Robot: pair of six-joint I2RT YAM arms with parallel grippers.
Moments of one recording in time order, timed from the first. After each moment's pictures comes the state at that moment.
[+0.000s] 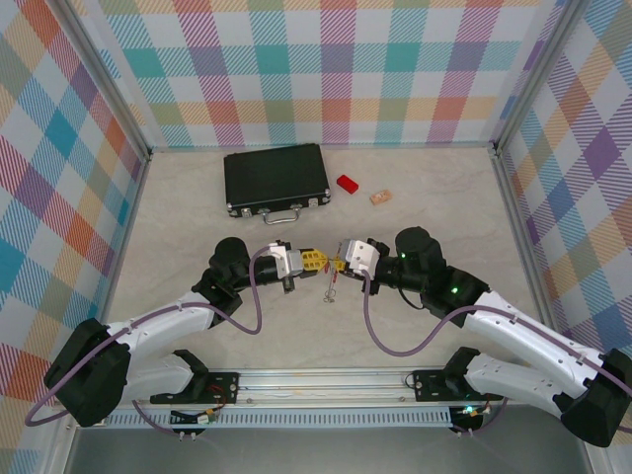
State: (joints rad) left arm -0.66 1.16 0.51 0.68 0.71 0.32; right arm 0.83 0.94 0.78 -0.21 -0.30 -0.50
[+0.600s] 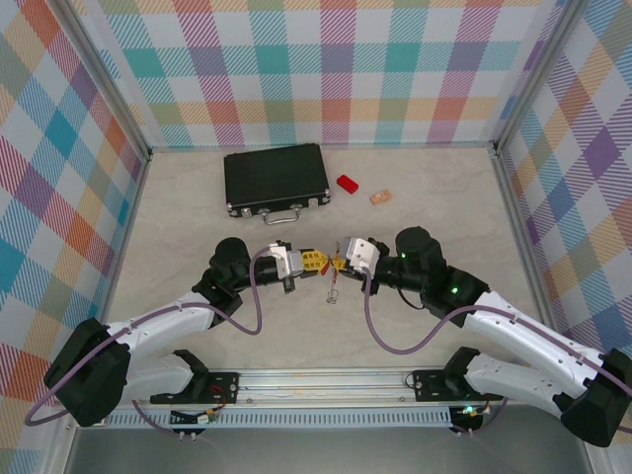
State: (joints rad) left arm -0.67 1.16 0.51 0.68 0.70 0.32; right arm 0.83 0.94 0.78 -0.20 -0.30 -0.44
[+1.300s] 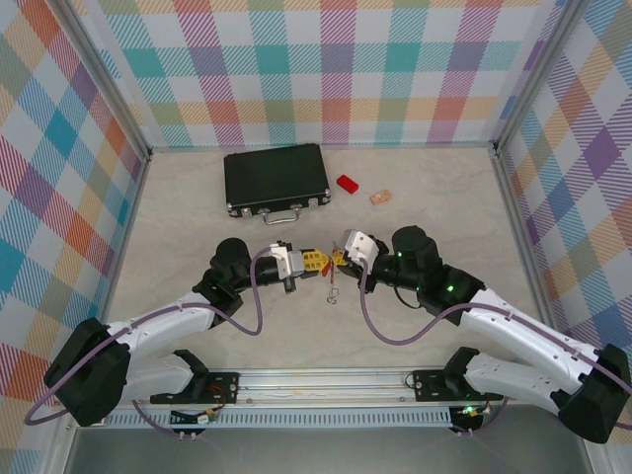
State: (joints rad) left arm -0.67 1.16 0.51 0.68 0.69 0.32; right arm 0.83 0.97 0.78 -0.18 -0.25 -0.34
